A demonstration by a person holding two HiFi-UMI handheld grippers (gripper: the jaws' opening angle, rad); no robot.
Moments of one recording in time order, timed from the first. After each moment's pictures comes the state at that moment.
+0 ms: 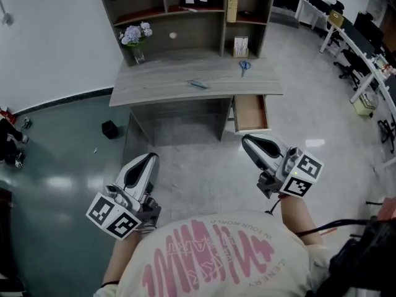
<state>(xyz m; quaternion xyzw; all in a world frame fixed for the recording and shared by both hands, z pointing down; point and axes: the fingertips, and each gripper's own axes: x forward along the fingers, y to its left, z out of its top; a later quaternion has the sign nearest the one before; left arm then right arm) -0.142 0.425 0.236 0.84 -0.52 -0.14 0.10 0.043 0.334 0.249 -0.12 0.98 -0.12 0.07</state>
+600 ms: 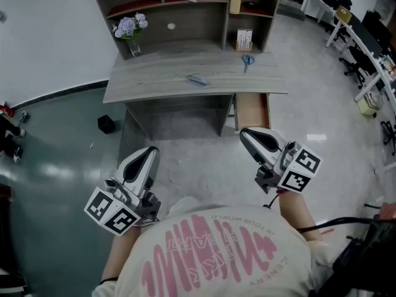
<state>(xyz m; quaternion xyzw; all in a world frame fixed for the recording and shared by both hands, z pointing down) -0.140 0.359 0.248 0.83 -0.52 -0.14 0.11 0.033 0.263 0.270 -0.11 0.98 -0.15 0.05</state>
